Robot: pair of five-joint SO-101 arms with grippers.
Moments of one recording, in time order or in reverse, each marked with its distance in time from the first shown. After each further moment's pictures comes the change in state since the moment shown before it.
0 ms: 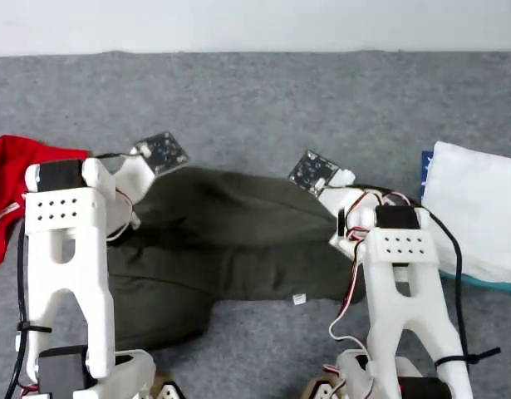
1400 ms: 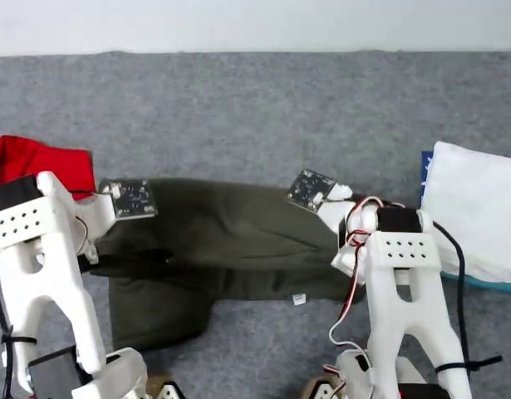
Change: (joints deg) left arm -14.0 -0.4 5.9 2.4 -31.5; right arm 0.0 -2.1 0.0 12.7 2.5
